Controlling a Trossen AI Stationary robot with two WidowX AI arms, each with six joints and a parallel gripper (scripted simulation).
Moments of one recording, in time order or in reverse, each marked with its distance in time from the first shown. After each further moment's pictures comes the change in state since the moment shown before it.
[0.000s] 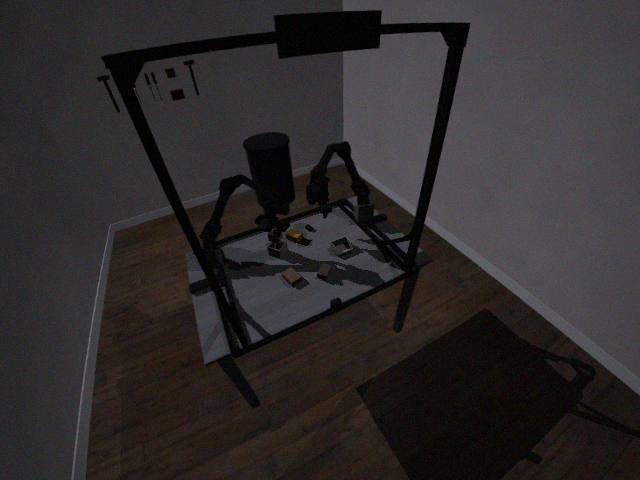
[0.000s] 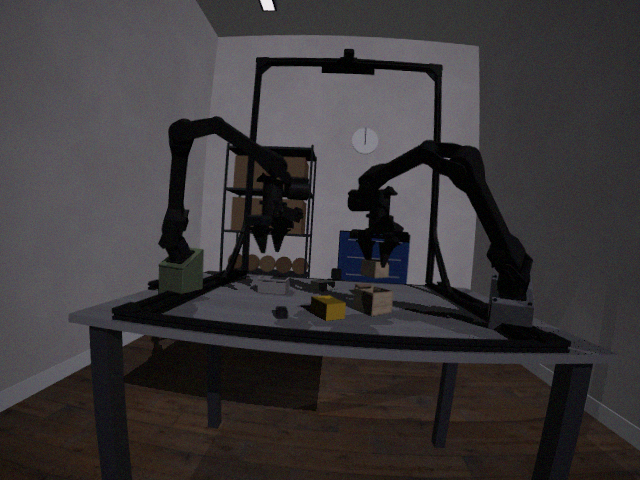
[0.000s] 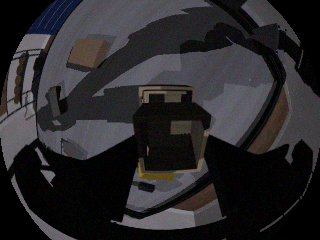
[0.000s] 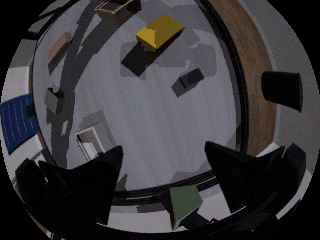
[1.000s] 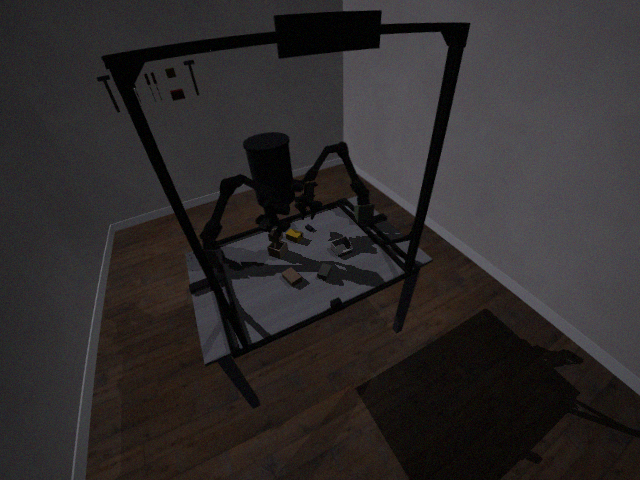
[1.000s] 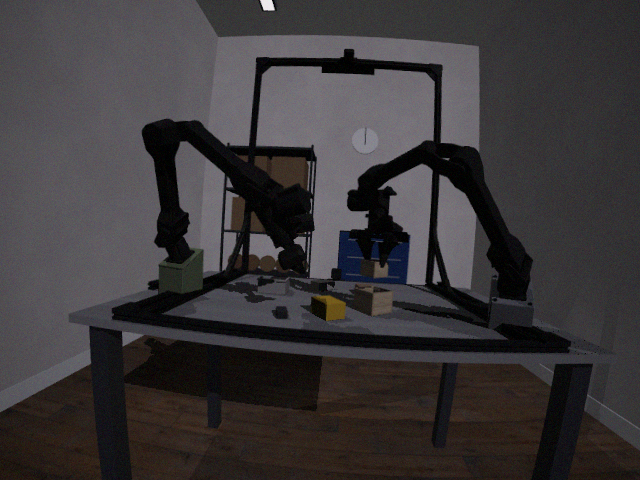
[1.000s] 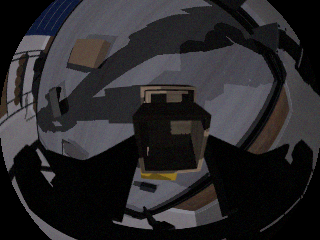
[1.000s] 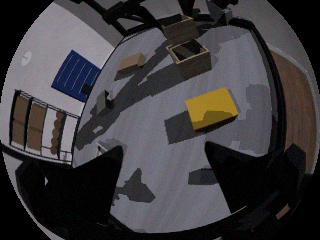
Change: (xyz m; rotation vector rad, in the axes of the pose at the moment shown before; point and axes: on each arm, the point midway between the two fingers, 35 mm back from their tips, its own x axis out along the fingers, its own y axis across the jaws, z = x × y) left arm 0.000 0.003 0.000 0.010 0.000 0.001; right arm 0.037 -0.026 0.087 -0.477 -0.413 0.638
